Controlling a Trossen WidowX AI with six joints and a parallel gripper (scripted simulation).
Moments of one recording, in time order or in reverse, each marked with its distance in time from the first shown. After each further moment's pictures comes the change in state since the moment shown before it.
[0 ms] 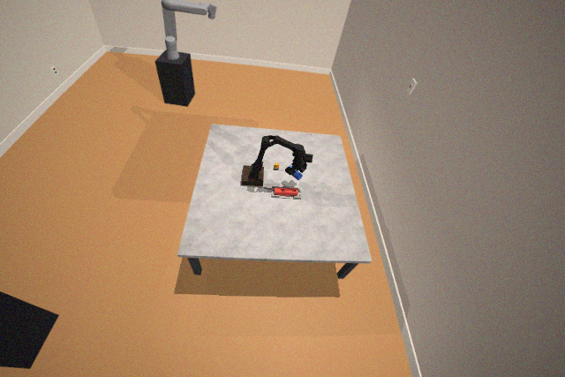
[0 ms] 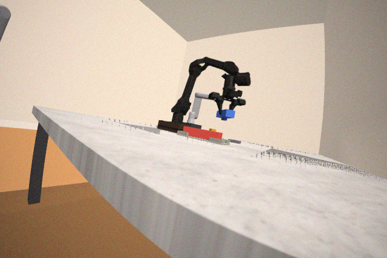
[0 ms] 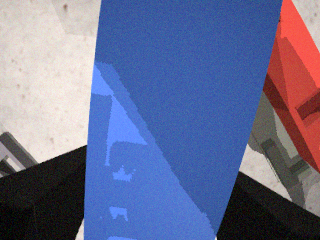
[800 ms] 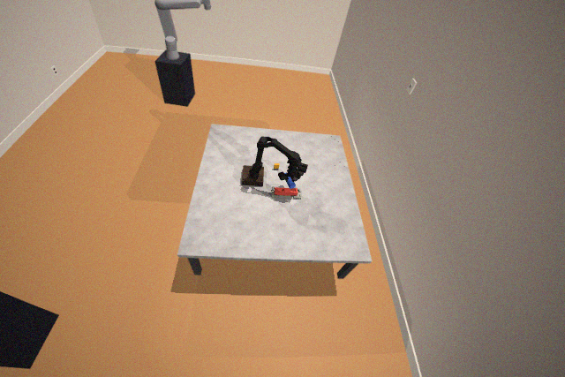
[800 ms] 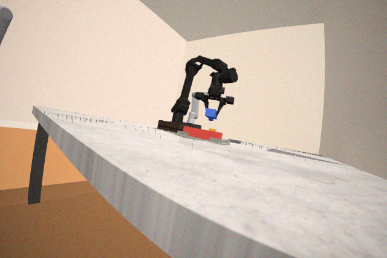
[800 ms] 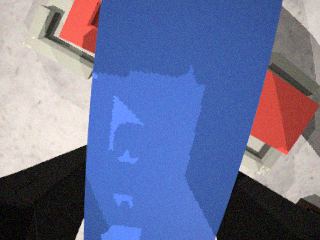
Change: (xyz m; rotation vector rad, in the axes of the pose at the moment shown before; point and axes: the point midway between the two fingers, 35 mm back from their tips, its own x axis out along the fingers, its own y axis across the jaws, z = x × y) arm 0.016 -0.075 0.020 0.425 0.002 -0.005
